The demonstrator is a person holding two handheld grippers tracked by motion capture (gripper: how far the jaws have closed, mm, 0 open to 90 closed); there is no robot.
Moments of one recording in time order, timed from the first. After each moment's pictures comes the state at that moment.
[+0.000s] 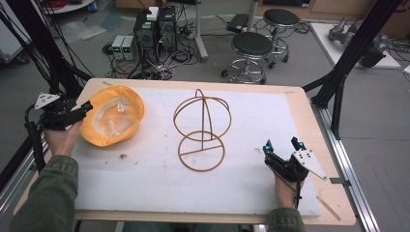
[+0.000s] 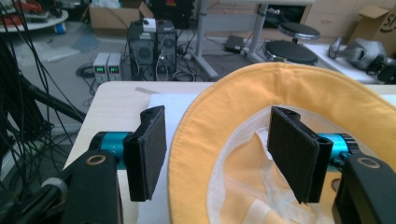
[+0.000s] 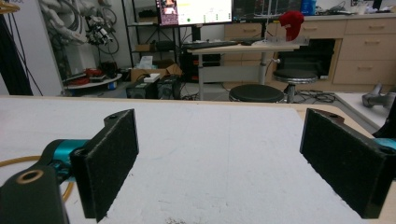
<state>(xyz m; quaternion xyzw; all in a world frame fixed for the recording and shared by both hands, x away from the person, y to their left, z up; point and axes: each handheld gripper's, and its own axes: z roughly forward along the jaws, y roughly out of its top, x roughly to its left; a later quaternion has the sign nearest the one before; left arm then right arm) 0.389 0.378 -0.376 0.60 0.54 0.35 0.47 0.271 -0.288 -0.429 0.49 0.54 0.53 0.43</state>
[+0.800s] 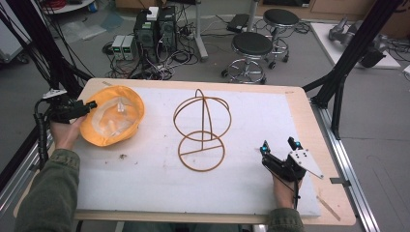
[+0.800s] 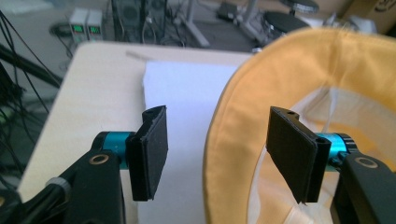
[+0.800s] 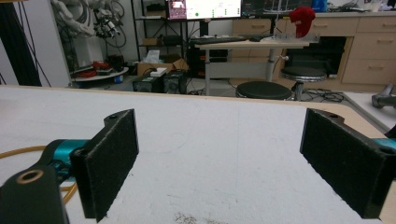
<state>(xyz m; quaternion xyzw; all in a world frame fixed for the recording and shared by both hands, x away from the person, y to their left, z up) 0.432 0.396 -0.404 0.63 0.58 0.26 0.46 0.272 -0.283 -0.430 0.48 0.56 0.52 0.42</state>
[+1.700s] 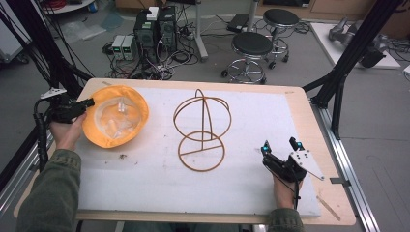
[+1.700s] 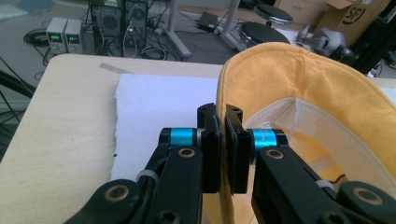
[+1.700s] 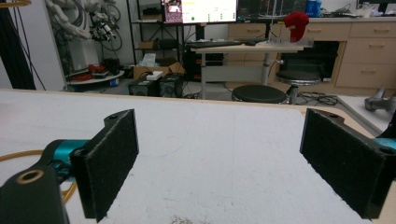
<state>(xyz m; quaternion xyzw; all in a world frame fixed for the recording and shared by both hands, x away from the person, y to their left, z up) 0.420 0.384 -0.387 0.62 0.54 0.26 0.50 0.270 -0.284 -0.428 0.48 0.55 0.52 0.43</state>
